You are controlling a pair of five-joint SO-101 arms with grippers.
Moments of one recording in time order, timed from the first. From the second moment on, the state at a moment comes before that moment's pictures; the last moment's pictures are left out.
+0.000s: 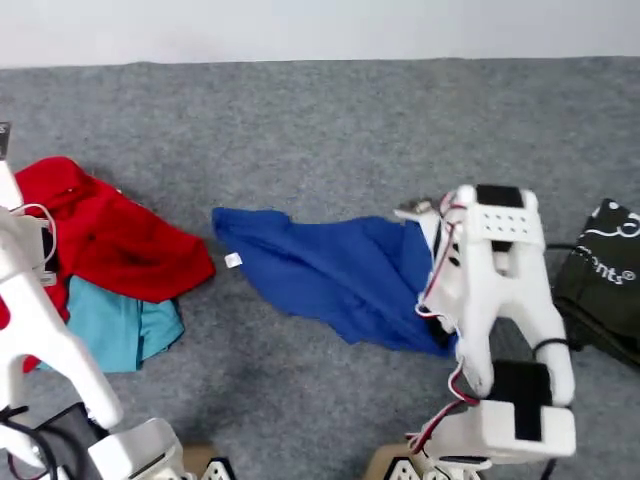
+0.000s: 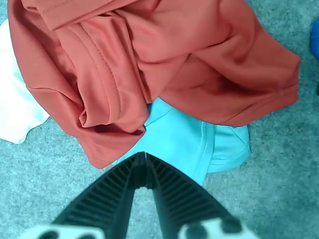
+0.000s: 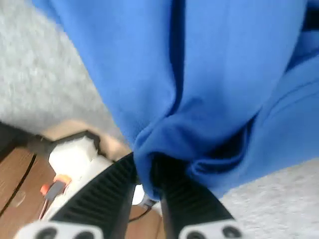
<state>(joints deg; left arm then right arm) -37.8 -10.2 -0.2 99.3 -13.8 3.5 -1.1 21.4 100.5 37.5</state>
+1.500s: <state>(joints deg) -37.8 -10.2 1.0 99.3 -13.8 1.4 2.4 12.5 86.5 11.6</state>
